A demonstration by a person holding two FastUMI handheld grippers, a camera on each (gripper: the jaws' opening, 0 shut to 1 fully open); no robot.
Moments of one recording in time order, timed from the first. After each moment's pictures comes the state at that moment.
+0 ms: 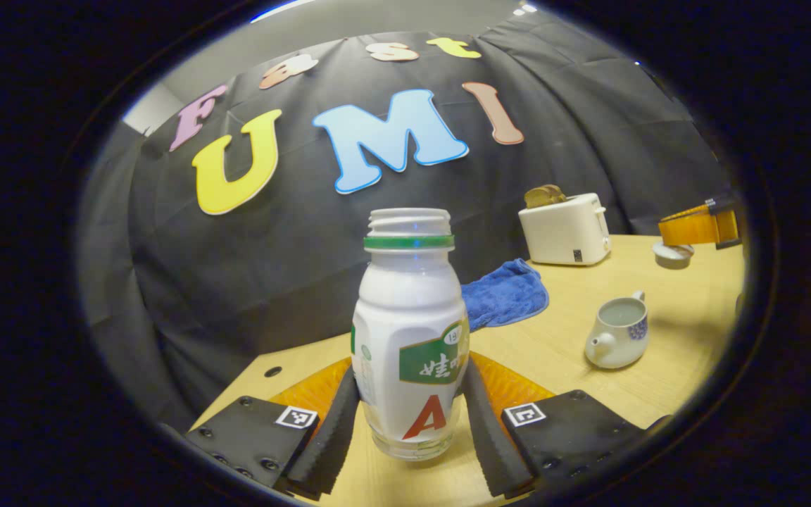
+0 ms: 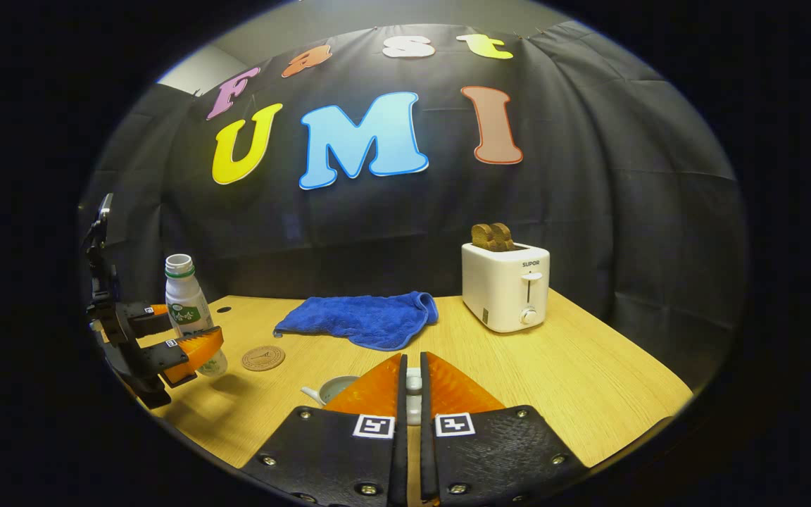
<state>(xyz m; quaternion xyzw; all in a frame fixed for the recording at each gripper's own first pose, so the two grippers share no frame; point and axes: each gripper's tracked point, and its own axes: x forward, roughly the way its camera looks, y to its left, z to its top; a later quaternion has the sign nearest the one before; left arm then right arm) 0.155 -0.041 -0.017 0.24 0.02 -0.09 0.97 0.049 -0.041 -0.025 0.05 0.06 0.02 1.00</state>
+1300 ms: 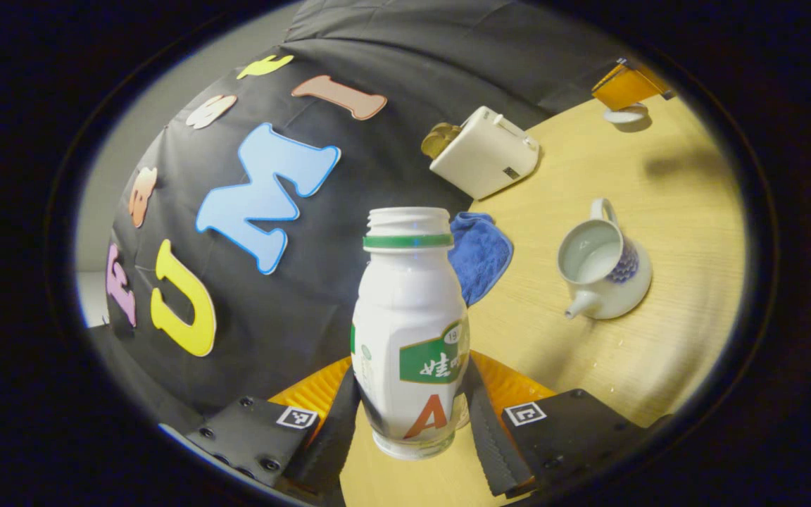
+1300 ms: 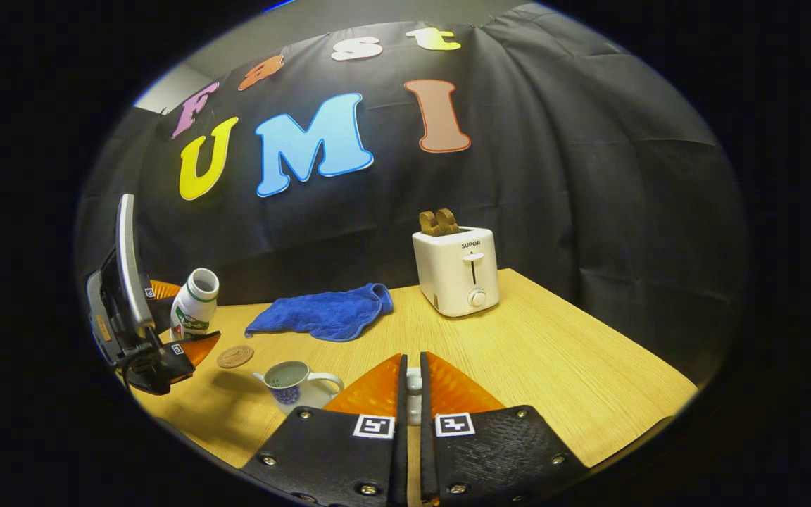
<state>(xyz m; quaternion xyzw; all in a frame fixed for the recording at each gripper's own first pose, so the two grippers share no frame) 0.165 -0.126 -0.023 0.53 0.04 -0.11 0.84 0.038 -0.109 -0.052 0.10 0.06 -0.02 0.99</state>
